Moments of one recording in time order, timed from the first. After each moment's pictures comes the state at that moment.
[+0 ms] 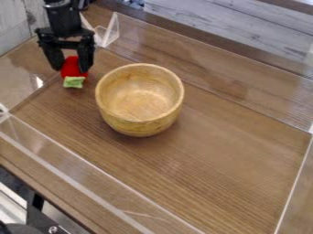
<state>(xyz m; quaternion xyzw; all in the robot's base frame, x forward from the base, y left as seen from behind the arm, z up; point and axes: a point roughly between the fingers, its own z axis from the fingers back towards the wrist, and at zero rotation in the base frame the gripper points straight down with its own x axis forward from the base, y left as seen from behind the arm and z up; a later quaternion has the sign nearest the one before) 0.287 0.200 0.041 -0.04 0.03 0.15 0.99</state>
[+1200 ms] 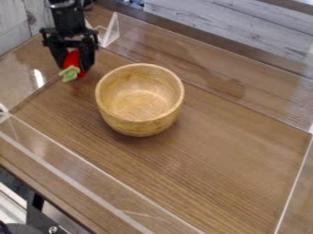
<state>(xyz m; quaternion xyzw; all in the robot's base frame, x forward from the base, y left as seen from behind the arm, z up) 0.296 0.201 0.057 -0.04 0.02 0.15 0.99</state>
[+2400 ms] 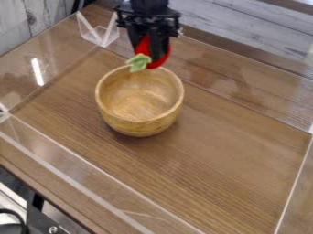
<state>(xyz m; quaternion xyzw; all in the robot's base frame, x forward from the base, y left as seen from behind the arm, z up) 0.312 0.039 0.113 -0.08 0.00 -0.03 1.00</state>
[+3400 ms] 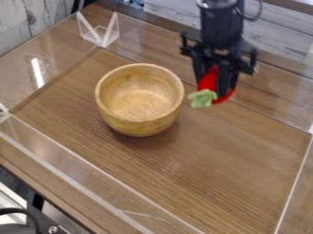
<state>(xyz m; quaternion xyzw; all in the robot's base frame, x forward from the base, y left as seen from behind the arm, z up) 0.301 -0.059 0.096 -0.08 0.00 -0.10 0.99</state>
